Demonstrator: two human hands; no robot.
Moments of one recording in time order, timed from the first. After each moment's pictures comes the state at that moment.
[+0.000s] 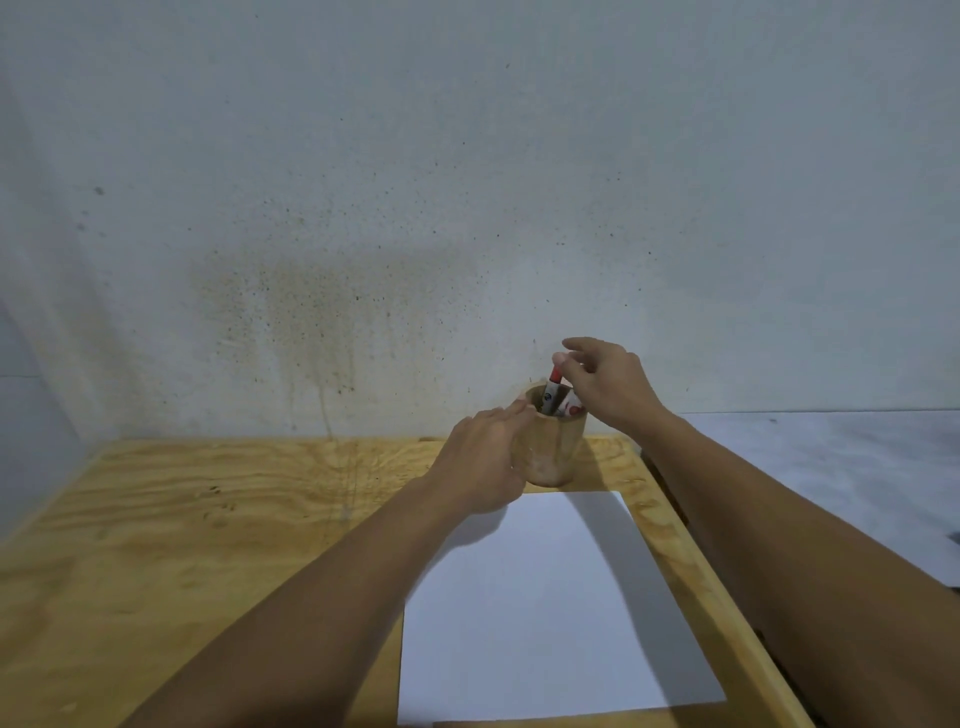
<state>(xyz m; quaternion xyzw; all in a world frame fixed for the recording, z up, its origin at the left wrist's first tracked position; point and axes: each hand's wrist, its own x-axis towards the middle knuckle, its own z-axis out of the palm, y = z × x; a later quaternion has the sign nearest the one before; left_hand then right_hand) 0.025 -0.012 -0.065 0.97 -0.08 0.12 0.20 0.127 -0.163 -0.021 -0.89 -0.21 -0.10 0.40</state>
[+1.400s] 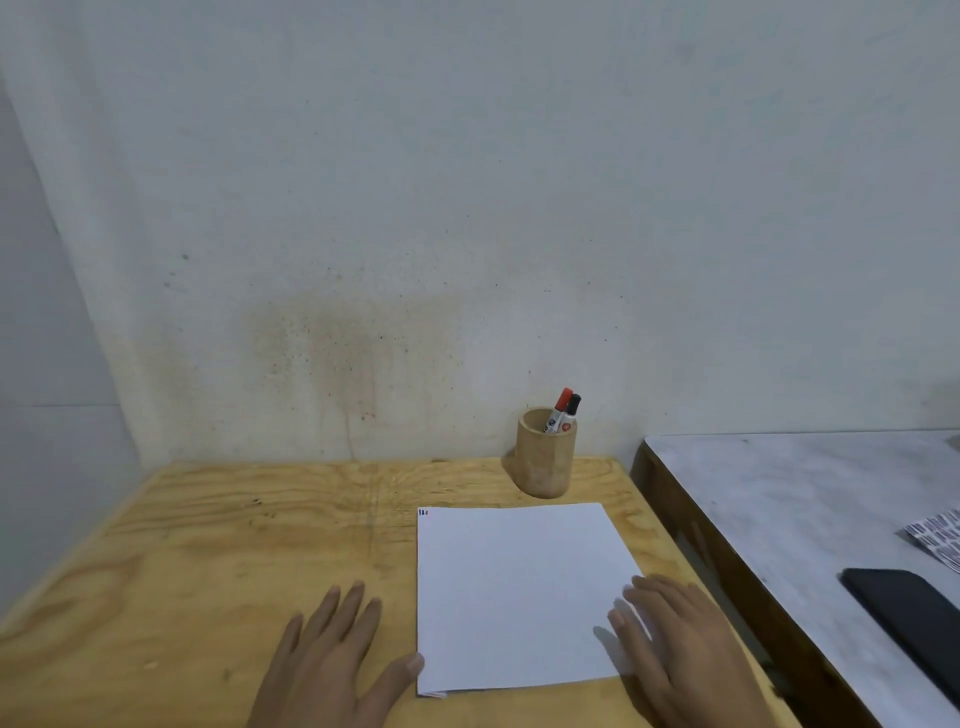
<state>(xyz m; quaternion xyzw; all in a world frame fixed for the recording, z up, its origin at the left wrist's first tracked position) -0.196 0.029 -0.128 0.98 0.17 0.03 0.13 -0.065 -0.273 -0.162 -0.92 -0.22 -0.24 0.22</state>
